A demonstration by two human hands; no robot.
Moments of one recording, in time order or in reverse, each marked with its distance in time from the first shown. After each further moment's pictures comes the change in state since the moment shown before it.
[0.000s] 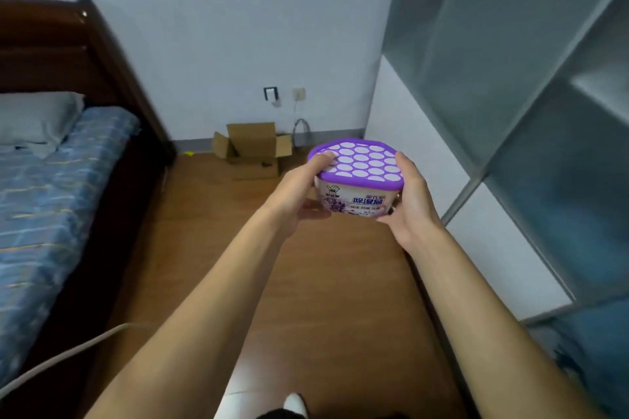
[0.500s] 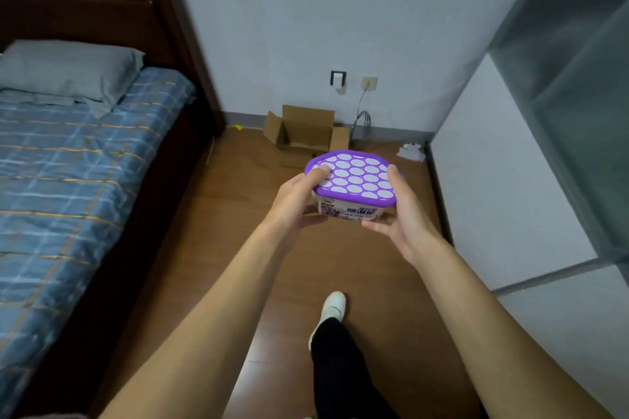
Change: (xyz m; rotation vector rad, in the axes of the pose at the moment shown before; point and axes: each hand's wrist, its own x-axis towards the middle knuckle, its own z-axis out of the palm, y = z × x) left_hand 0.166 -0.020 -0.196 -0.179 0.239 -0.032; right_hand 0.189 0.057 0.189 -0.247 -0.190 0.177
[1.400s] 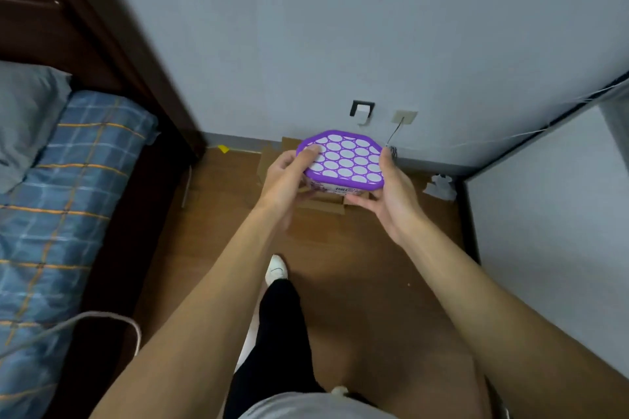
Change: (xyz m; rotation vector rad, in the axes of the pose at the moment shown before) left_hand 0.570 0.196 -0.117 -0.074 0.127 -0.045; right_hand 0.555 -0.195 0.216 0.002 0.045 0.044
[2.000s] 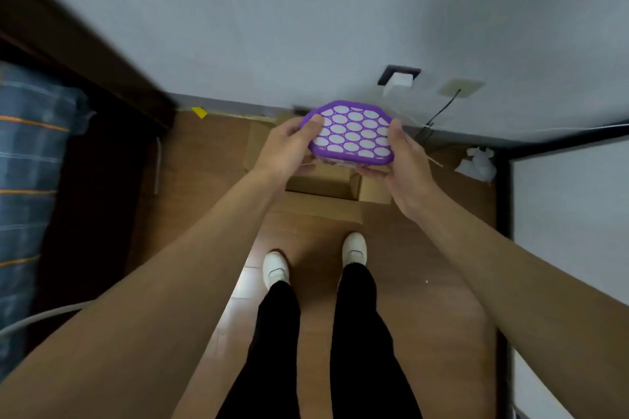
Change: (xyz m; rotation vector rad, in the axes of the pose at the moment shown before) left_hand 0.347 -0.030 -0.005 0.206 -0.025 -0.231; right_hand 0.331 0.028 0.058 -0.081 0.026 0.152
